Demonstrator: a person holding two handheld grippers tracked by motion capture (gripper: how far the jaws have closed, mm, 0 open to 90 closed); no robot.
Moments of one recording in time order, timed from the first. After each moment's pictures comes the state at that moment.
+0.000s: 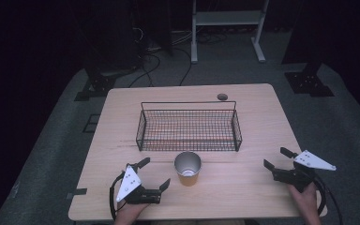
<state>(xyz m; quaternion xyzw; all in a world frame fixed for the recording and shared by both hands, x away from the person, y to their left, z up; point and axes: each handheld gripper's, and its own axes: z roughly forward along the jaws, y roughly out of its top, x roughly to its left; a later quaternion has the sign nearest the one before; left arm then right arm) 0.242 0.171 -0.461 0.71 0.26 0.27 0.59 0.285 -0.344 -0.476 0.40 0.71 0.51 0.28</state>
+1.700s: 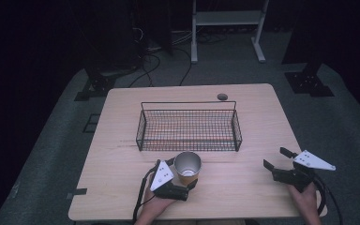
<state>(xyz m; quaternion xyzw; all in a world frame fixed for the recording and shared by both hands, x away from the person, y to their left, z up) 0.268 0.097 -0.475 0.75 0.24 0.21 0.58 0.285 -0.343 -0.476 0.40 0.71 0.51 0.28</state>
